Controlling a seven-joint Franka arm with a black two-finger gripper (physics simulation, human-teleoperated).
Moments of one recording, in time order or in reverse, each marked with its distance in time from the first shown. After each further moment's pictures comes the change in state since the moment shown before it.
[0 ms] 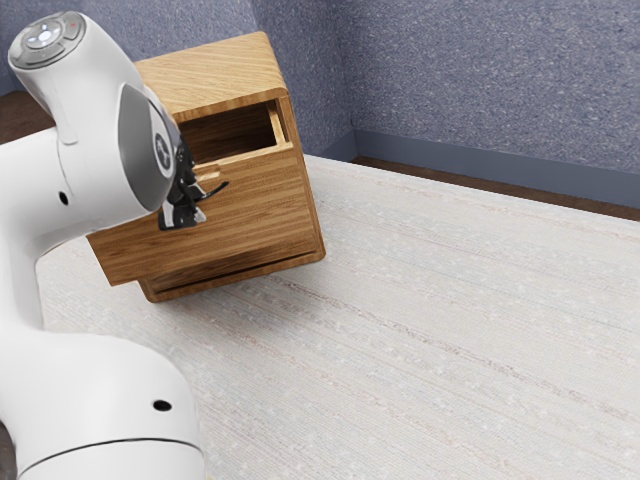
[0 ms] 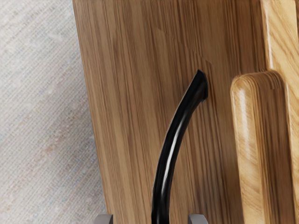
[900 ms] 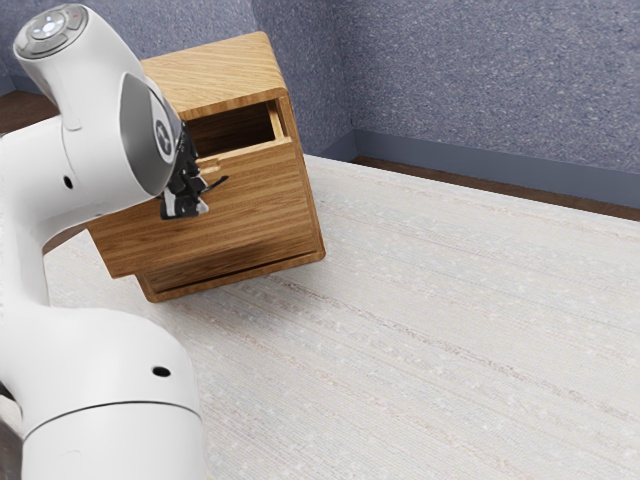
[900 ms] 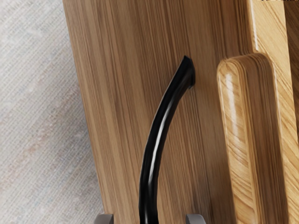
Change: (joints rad) arm 0.058 0.037 -0.034 0.052 -0.019 0.005 0.031
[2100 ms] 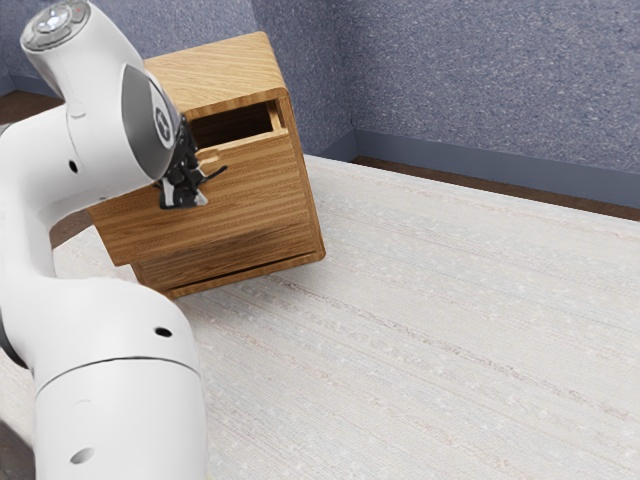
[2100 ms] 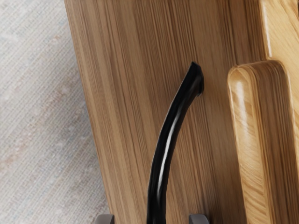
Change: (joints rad) arm 0.100 0.034 -0.061 0.071 -0.026 0.000 0.035
